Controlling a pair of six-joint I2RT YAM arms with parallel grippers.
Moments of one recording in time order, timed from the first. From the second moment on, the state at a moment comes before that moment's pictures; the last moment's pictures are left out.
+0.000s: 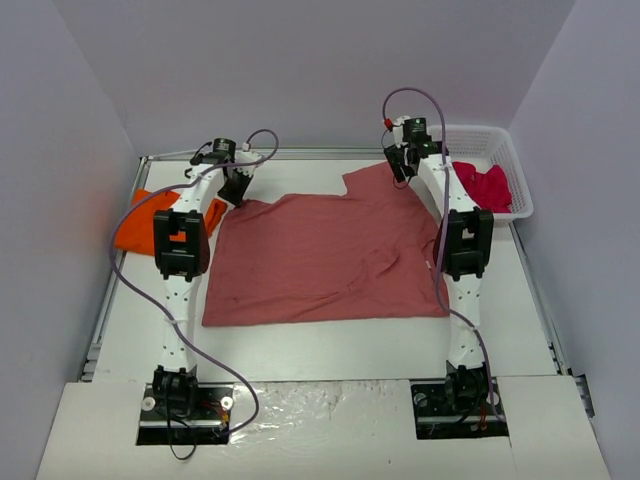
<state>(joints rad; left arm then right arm) -0.10 2.49 2.26 -0.84 0.18 0.40 0.14 2.44 2.27 -0.65 0.21 -0.37</state>
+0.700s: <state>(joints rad) -0.10 2.42 2.15 -0.80 0.07 0.37 0.14 2.74 2.50 -0.27 0.04 -0.24</state>
